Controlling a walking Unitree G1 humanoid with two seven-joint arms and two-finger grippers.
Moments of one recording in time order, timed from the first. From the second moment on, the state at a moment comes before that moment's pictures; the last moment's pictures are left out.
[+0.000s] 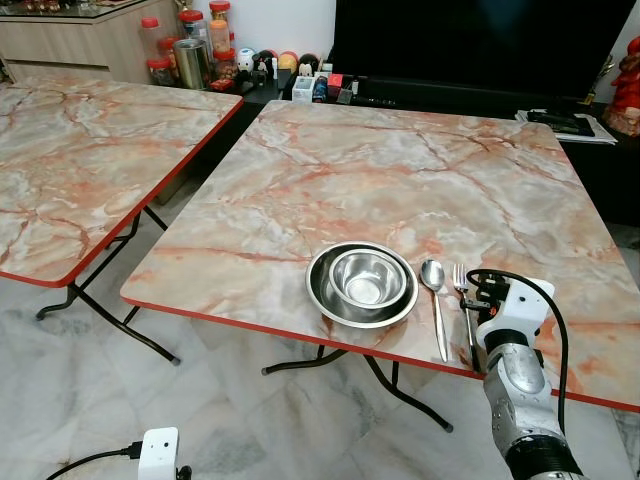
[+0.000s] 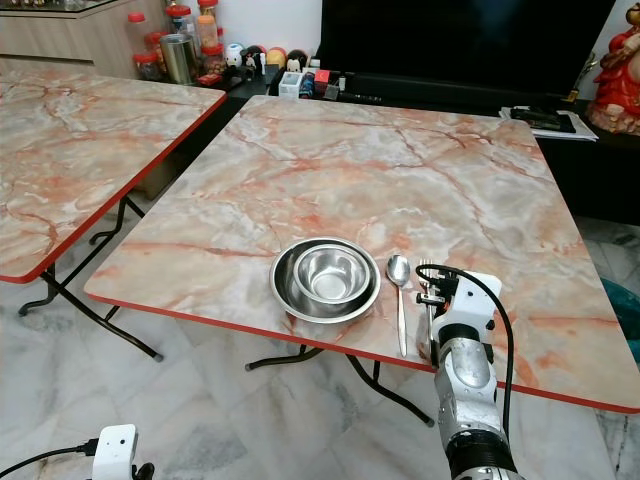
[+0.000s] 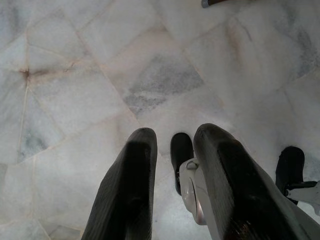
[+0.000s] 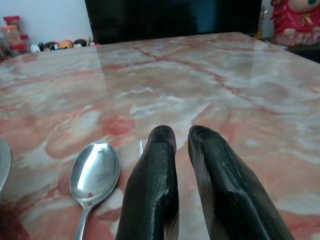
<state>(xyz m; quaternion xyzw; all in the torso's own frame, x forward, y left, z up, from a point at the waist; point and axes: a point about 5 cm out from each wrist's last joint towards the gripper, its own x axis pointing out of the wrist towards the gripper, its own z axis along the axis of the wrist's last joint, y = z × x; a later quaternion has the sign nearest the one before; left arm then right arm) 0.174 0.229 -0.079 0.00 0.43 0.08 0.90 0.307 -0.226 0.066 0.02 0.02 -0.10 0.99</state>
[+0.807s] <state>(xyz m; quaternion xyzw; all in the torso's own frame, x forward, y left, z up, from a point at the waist) 0.171 0.227 -0.081 0.00 0.44 0.07 0.90 0.293 -0.249 0.076 0.01 0.00 -0.14 0.99</state>
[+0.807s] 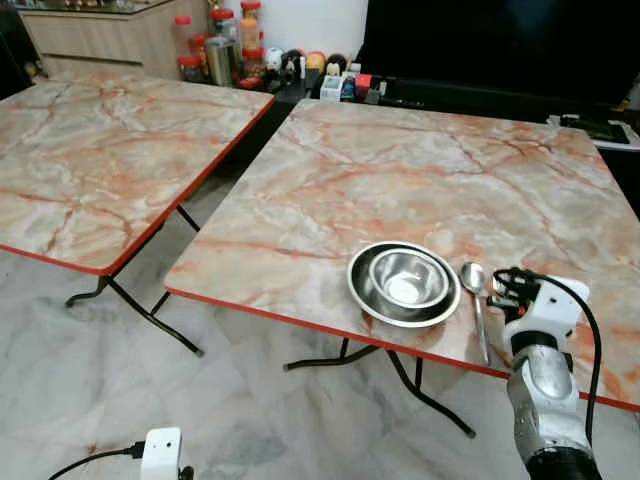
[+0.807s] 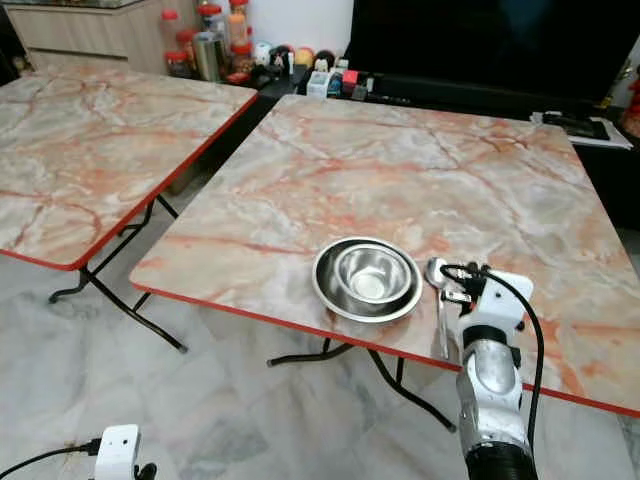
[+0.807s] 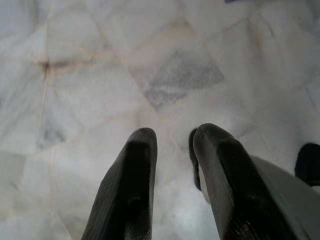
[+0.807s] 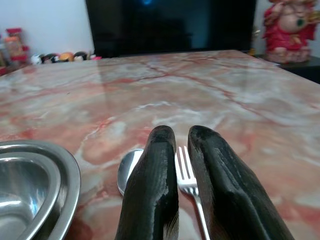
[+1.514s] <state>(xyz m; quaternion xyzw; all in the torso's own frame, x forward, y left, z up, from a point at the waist) 0.174 0.232 -0.078 0.01 0.43 0.07 0.90 0.258 -0.266 0.046 0.01 0.05 -0.20 0.98</state>
